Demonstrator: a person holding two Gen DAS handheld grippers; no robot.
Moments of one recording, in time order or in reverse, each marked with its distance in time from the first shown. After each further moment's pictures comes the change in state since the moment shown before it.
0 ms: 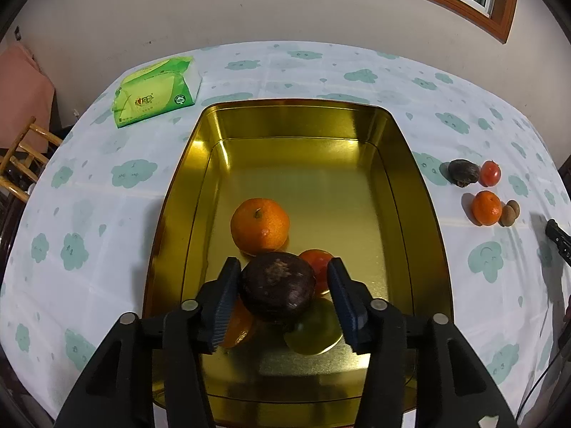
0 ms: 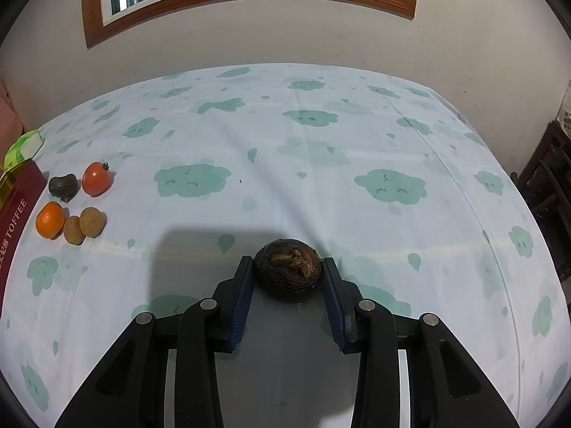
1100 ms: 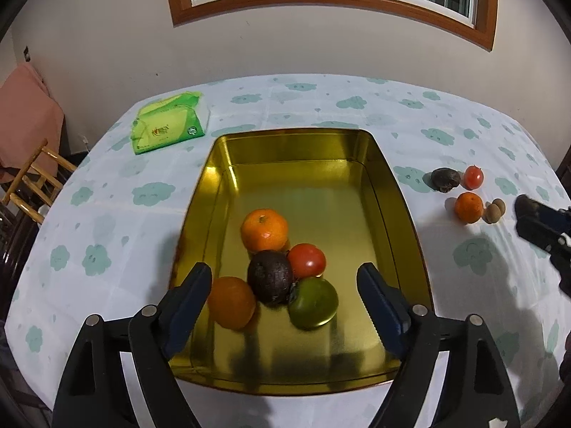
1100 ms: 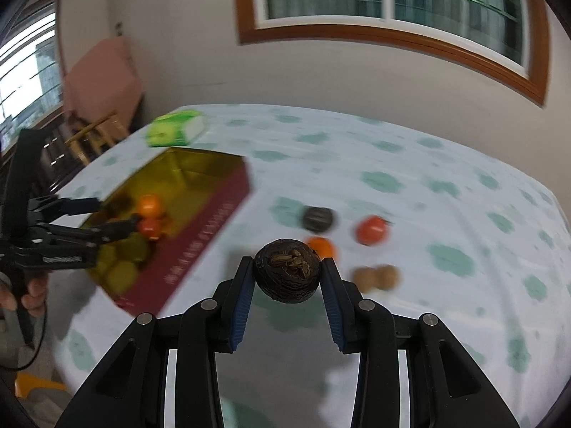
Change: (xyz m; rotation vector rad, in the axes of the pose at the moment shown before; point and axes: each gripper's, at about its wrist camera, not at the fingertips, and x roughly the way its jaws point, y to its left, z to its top) left arm -0.039 -0.004 -0.018 0.033 -0.136 0.029; right arm -0.093 0.218 0.002 -0.344 -0.127 0.422
